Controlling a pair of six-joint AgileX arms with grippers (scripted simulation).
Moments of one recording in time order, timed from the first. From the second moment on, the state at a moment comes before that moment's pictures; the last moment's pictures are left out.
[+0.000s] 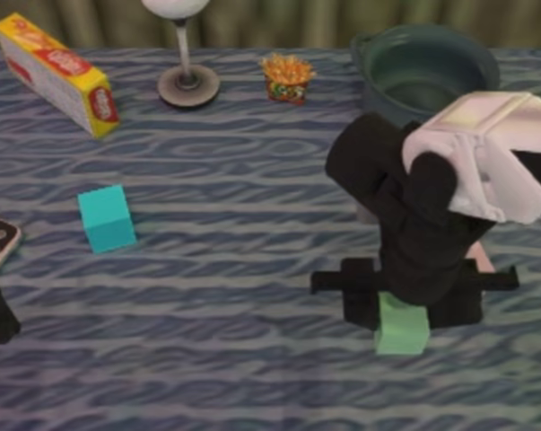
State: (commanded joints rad) left arm 0.00 0.00 0.00 0.00 0.00 0.00; right arm 0.71 1.81 1.22 -0.96 0.02 0.73
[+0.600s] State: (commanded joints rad) left arm 0.00 0.00 0.00 0.00 0.00 0.00; right arm 0.72 1.92 1.08 -0.71 0.02 0.73
